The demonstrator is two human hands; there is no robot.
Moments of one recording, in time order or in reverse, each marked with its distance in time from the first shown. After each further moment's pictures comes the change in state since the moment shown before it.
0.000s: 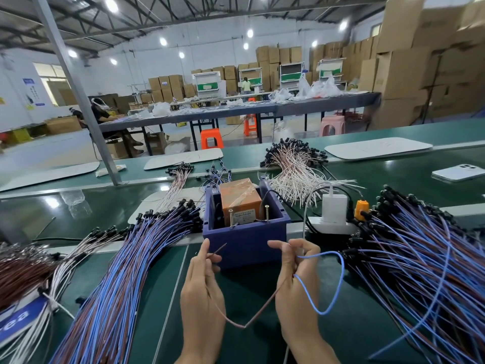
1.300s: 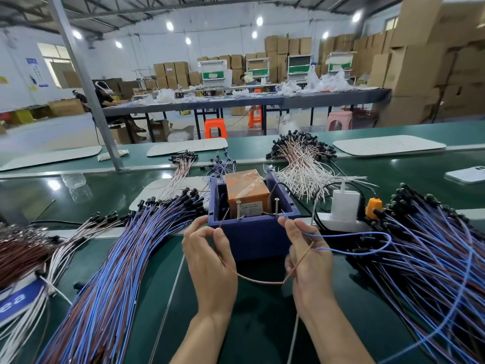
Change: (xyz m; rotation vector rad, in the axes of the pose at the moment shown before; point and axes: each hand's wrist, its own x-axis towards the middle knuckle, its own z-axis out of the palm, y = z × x) left_hand 0.031 -0.008 0.027 0.042 0.174 0.105; right_hand 0.040 -0.003 0.006 0.602 0.026 0.536
